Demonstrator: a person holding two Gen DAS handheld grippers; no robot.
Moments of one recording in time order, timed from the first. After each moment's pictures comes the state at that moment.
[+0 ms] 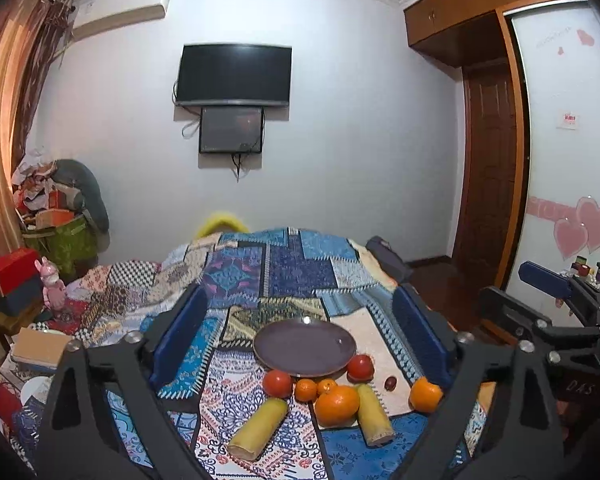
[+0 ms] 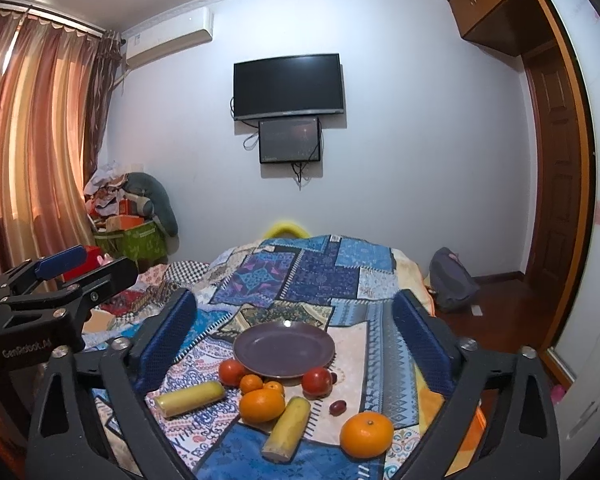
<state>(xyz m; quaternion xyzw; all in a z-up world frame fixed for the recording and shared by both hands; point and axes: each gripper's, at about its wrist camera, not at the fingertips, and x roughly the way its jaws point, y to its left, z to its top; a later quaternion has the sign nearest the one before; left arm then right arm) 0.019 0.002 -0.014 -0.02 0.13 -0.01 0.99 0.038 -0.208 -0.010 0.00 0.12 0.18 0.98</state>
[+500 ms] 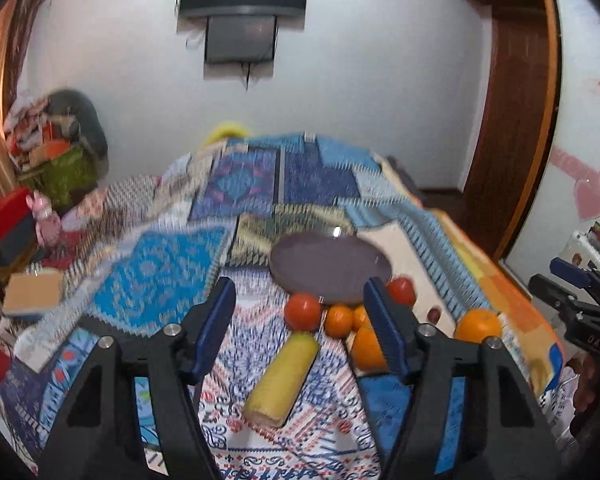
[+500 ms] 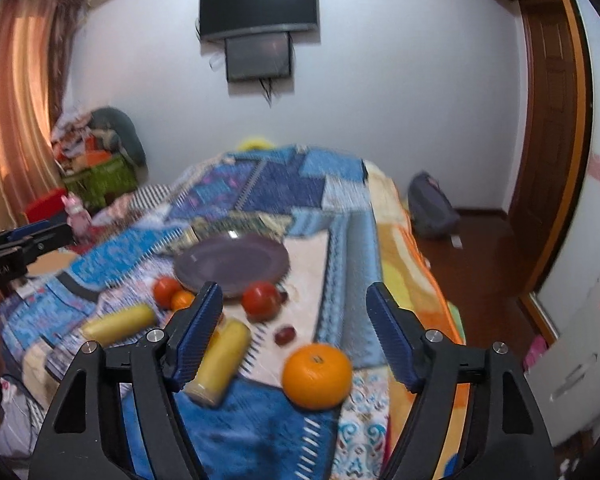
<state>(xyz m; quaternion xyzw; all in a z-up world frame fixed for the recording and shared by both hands) 0.091 0.039 -0.096 -0.04 0.29 -0.01 0.96 0.094 -0.247 -0.085 -0.02 0.27 0.14 0.95</state>
